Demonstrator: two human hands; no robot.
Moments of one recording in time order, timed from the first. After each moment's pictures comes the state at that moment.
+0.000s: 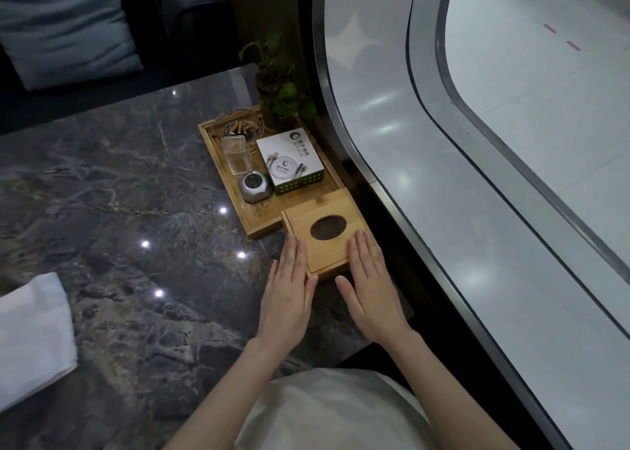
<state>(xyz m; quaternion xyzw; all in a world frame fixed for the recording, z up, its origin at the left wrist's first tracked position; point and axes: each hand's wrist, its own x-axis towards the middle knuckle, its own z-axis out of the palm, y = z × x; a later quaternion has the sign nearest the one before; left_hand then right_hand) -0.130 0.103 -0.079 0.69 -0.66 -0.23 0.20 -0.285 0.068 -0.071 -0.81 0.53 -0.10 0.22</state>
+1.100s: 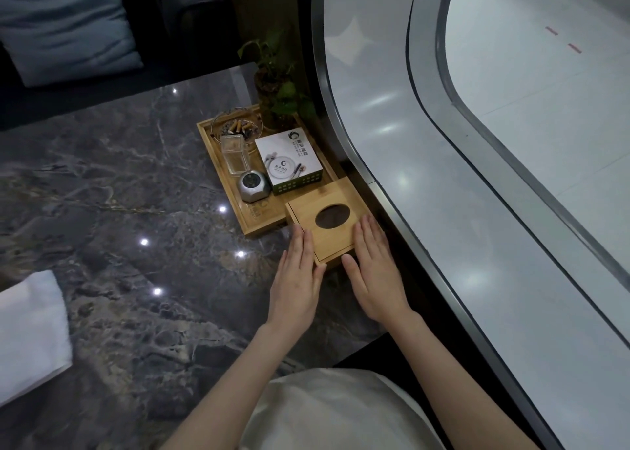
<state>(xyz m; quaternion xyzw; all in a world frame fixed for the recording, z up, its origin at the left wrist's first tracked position) -0.147 0.083 -0.070 0.68 -0.65 -0.25 0.24 -0.289 0.041 -0.063 -0.81 0.55 -0.12 0.20</state>
